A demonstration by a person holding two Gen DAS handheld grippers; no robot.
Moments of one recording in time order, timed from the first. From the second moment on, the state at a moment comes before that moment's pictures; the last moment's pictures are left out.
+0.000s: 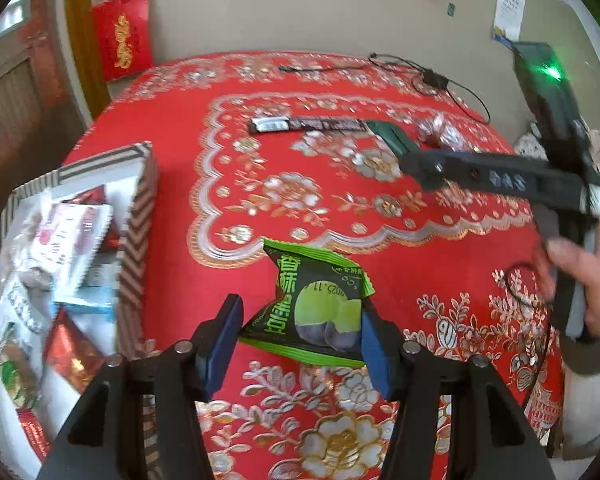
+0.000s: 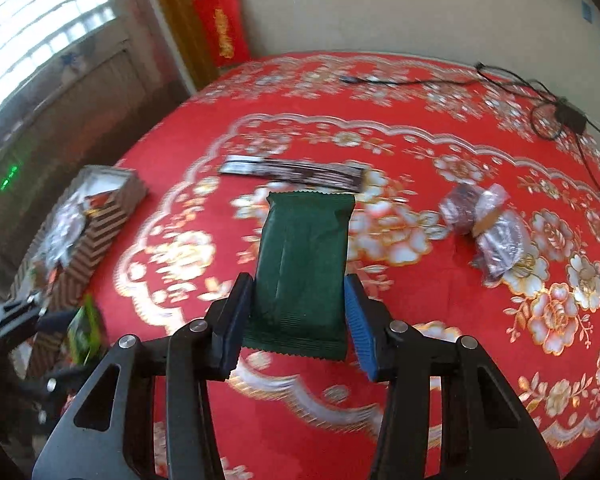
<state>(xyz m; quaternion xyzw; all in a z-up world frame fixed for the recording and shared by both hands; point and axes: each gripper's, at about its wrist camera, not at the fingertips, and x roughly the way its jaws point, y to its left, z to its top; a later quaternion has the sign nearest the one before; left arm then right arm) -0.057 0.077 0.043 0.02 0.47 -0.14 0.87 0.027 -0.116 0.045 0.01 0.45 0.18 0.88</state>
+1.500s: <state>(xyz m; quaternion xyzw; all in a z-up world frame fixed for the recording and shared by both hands) -0.095 0.271 0.045 -0.06 0.42 0.11 0.90 -0.031 0.151 0.043 -0.12 0.45 0.41 0.79</state>
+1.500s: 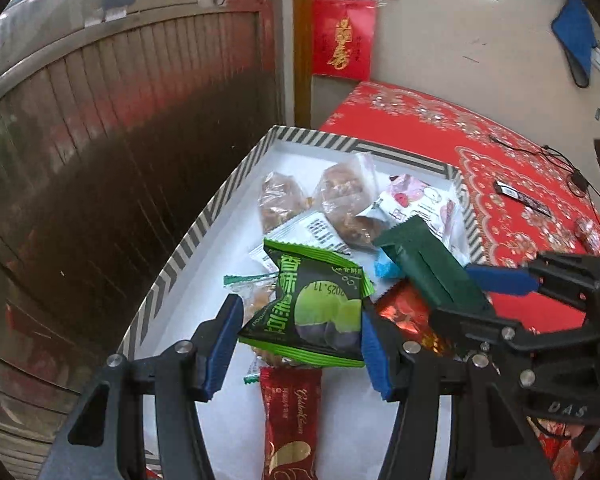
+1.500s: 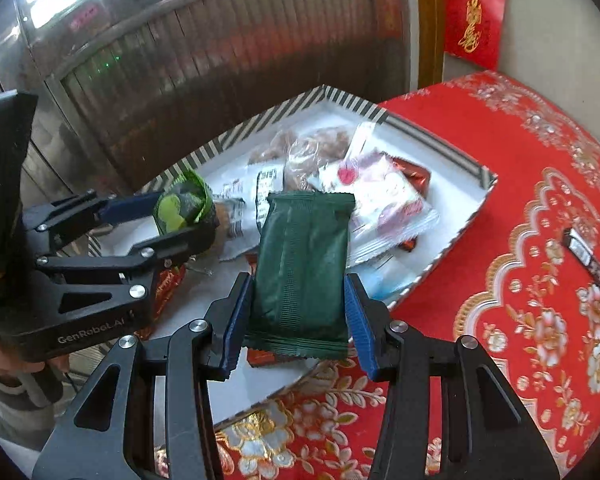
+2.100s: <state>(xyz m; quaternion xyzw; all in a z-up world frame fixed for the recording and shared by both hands) -0.084 0.239 0.066 -0.05 0.39 0.14 0.91 -0.032 0.081 0.079 -0.03 0.42 0.41 0.81</state>
